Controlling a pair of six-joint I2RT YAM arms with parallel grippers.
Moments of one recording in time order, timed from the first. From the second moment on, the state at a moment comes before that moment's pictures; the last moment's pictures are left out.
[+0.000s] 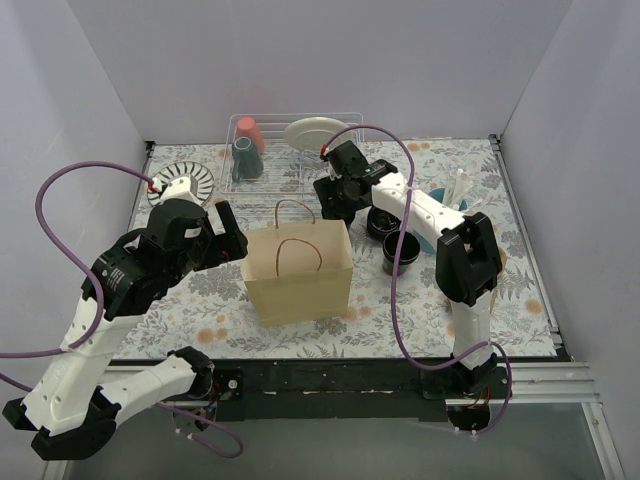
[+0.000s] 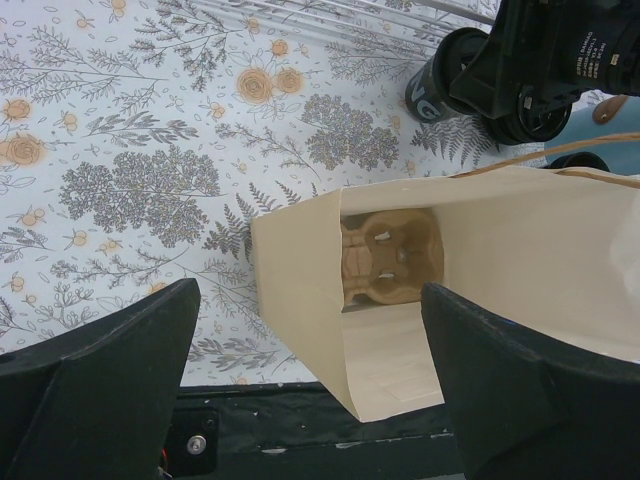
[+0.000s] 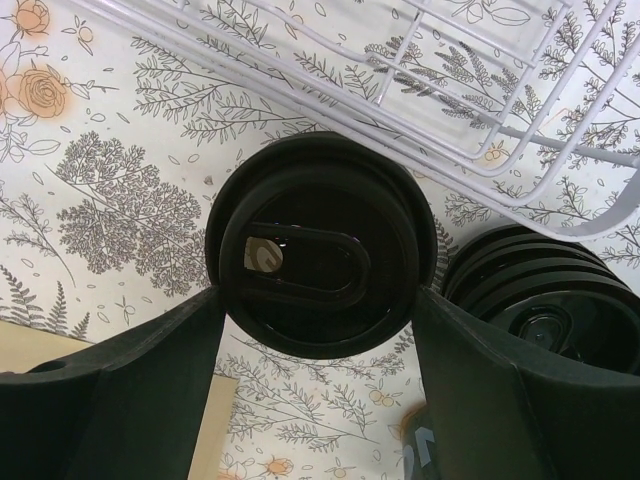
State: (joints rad) left arm -0.63 0.93 1.43 -1.18 -0.36 -0.68; right arm 0.65 2.00 1.77 -0.74 0.06 0.17
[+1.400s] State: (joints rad) left arm -0.63 1.04 1.46 -1.21 -0.34 -0.86; right arm 0.58 1.65 2.07 -0.93 0.00 0.11
